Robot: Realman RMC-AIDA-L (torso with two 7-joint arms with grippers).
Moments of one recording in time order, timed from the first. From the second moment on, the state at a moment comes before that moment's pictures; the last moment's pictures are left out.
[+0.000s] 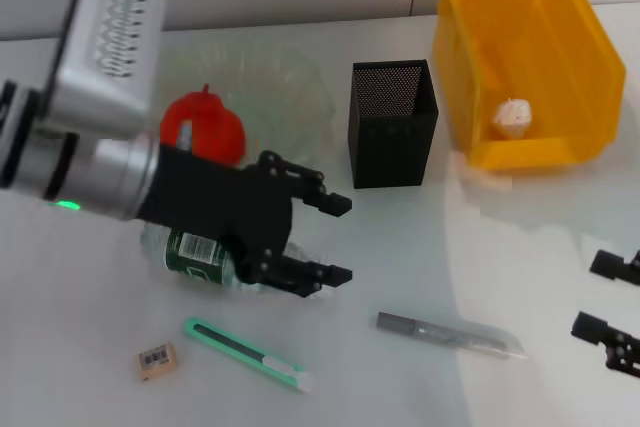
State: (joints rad) left arm -0.65 -2.07 1.26 1.03 1.96 1.63 -1.47; right arm 0.04 2.06 -0.55 -0.66 -1.80 -1.90 1.00
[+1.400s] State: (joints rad) left arm -0.83 -2.08 1.92 1.12 2.38 1.25 -1.79; right arm 0.00 2.08 -0.47 -0.65 -1.92 -1.93 1.00
